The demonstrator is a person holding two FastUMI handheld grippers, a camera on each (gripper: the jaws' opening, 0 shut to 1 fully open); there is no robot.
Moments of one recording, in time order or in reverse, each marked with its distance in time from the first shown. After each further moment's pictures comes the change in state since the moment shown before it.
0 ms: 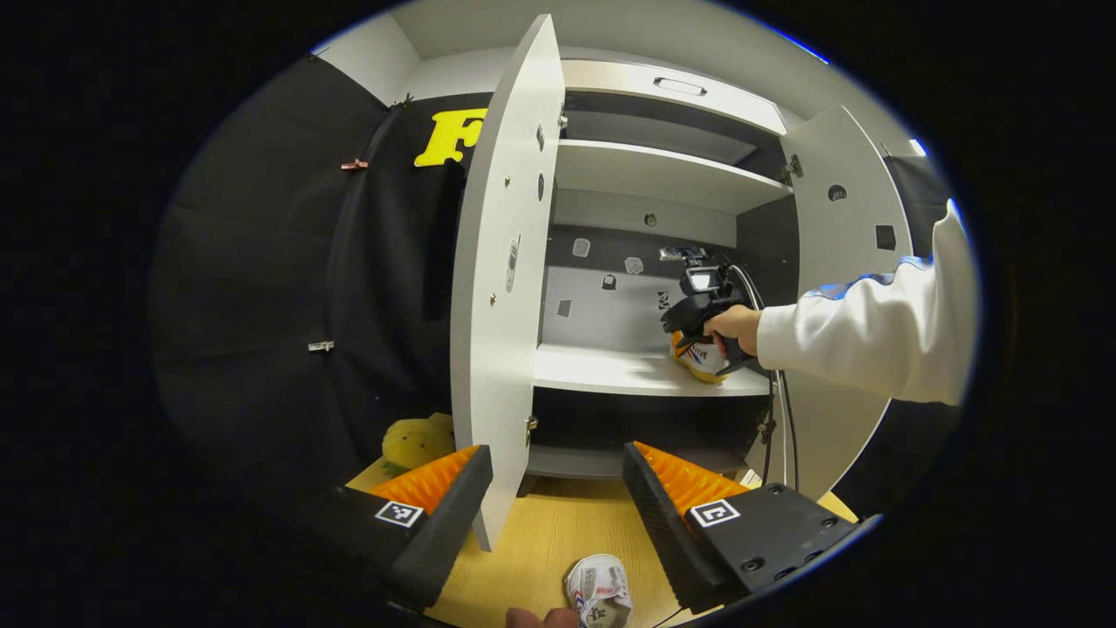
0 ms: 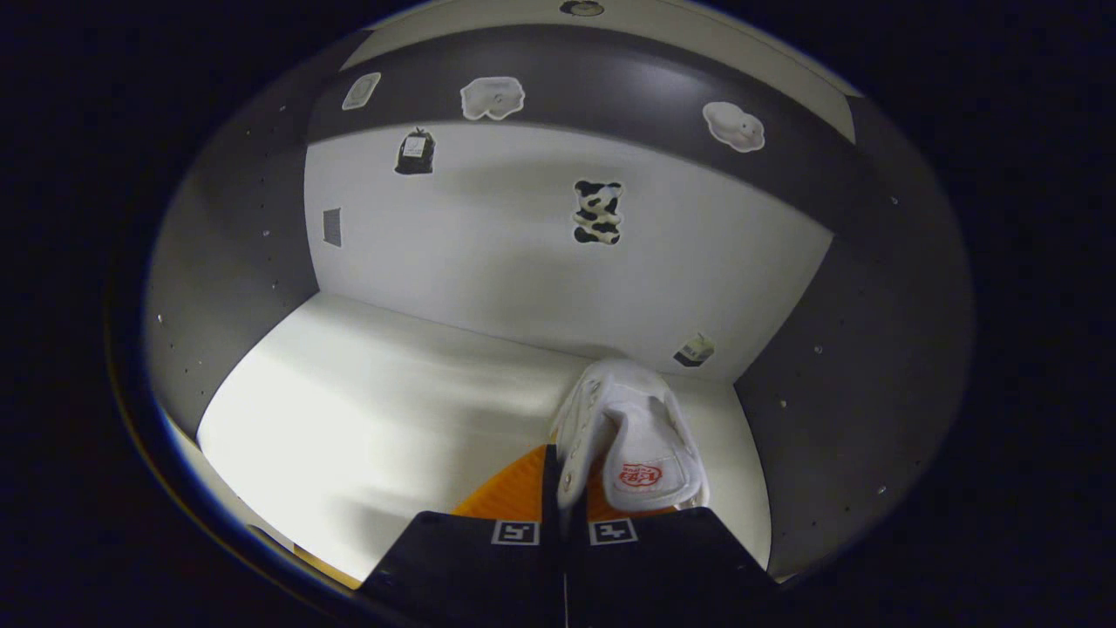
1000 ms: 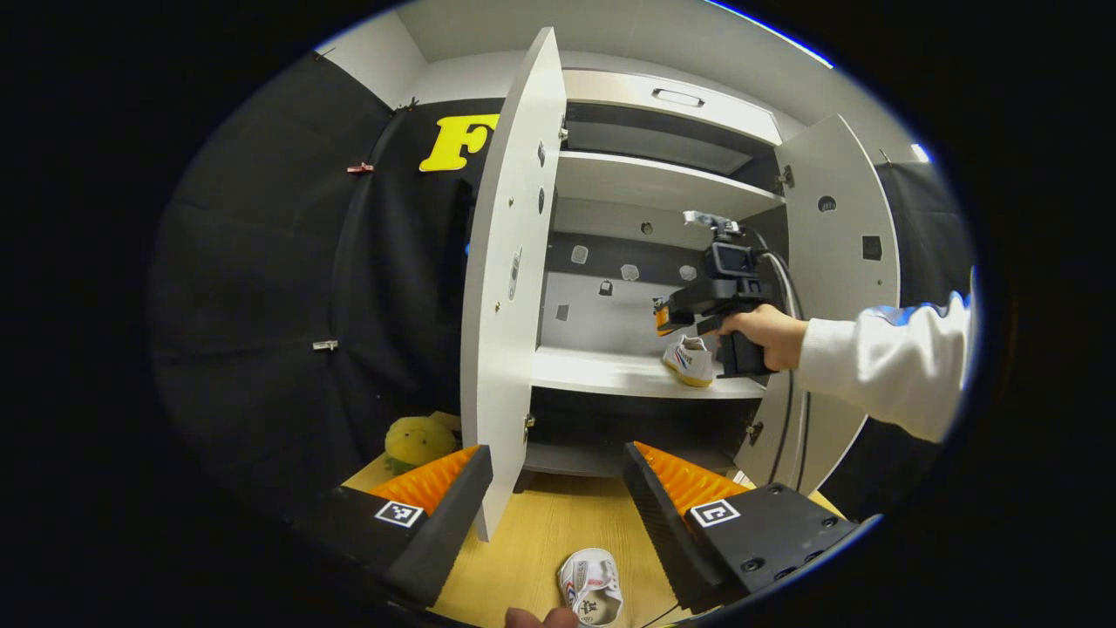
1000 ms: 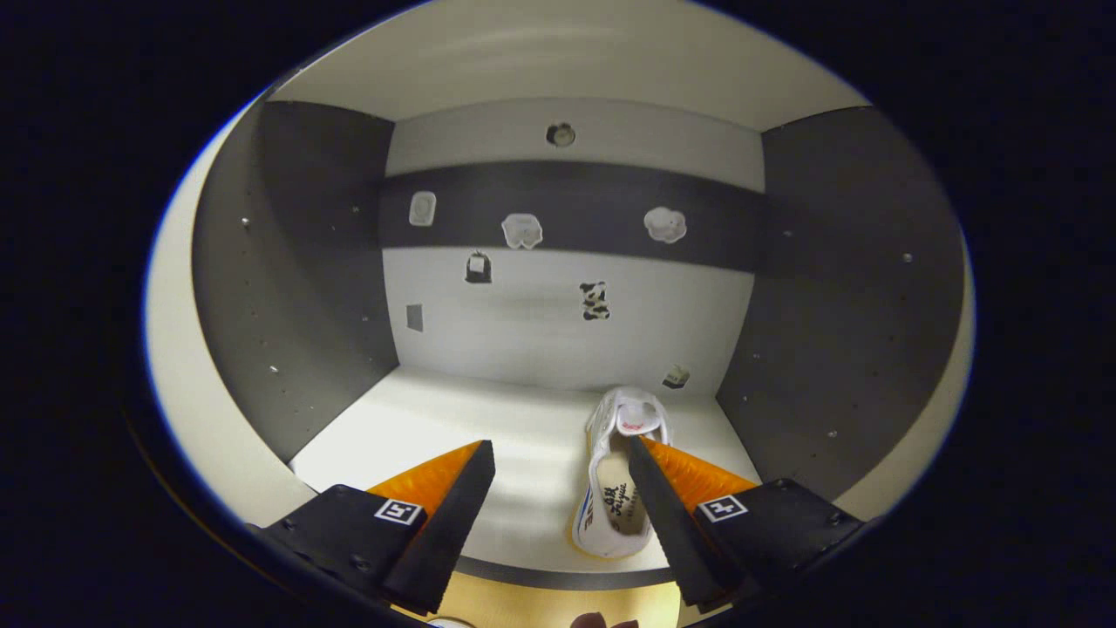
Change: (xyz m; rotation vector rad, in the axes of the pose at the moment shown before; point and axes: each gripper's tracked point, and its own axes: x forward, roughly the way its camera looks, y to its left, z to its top) left arm -0.033 -0.005 0.008 -0.010 -0.021 -0.005; right arm -0.159 0.013 0.022 0.181 -0.346 0.081
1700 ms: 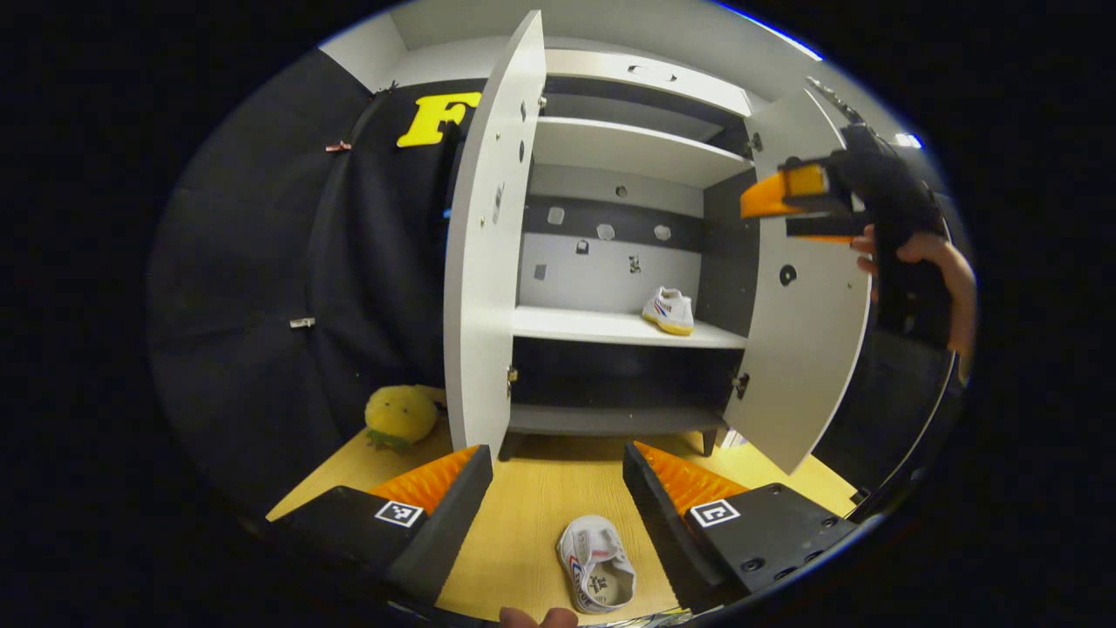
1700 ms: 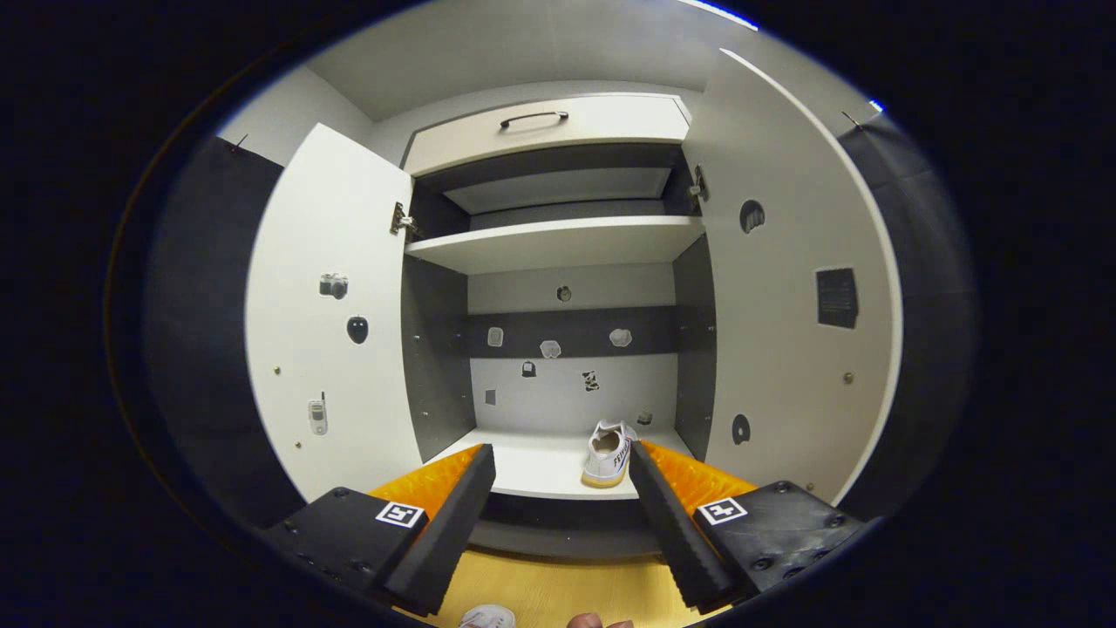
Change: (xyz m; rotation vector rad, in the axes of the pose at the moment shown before) left arm -0.003 -0.003 -0.108 0.036 0.126 -0.108; right arm -0.295 -0.002 0.012 0.077 -0.345 0.073
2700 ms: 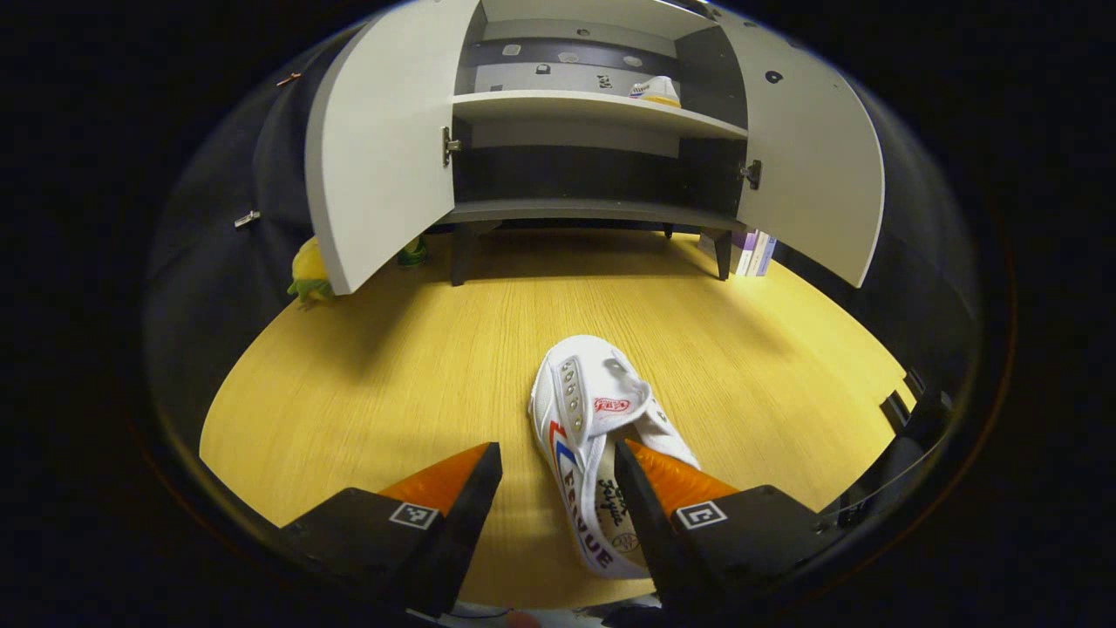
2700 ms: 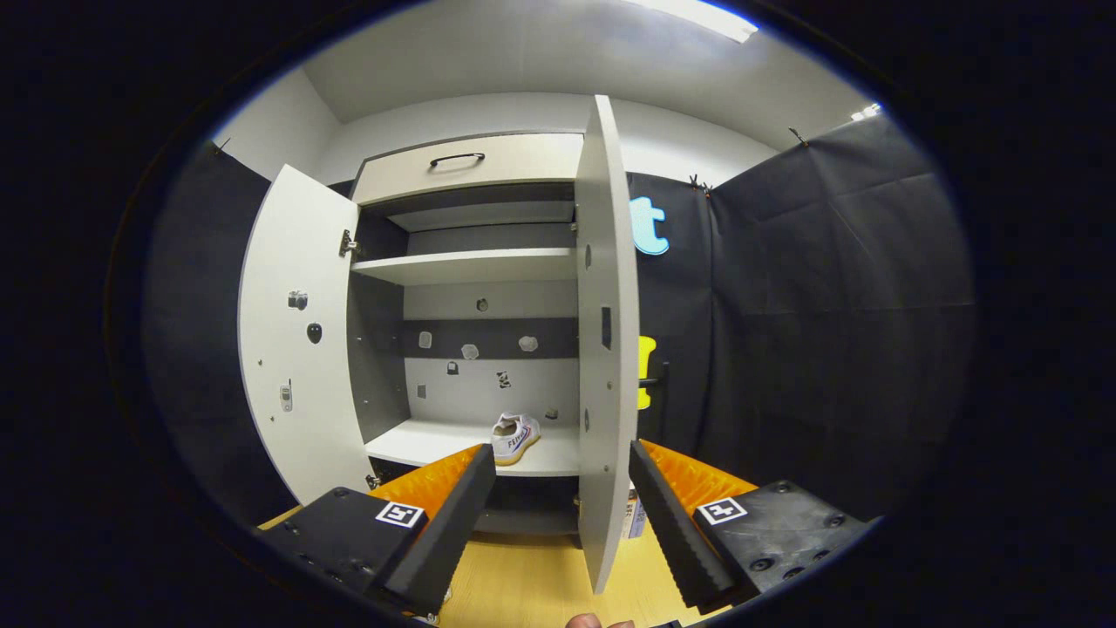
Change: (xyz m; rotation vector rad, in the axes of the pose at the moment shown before) left arm 0.078 -0.025 -0.241 0.101 0.386 -0.058; right arm -0.106 -0.130 0.033 -0.038 -0.008 -0.208
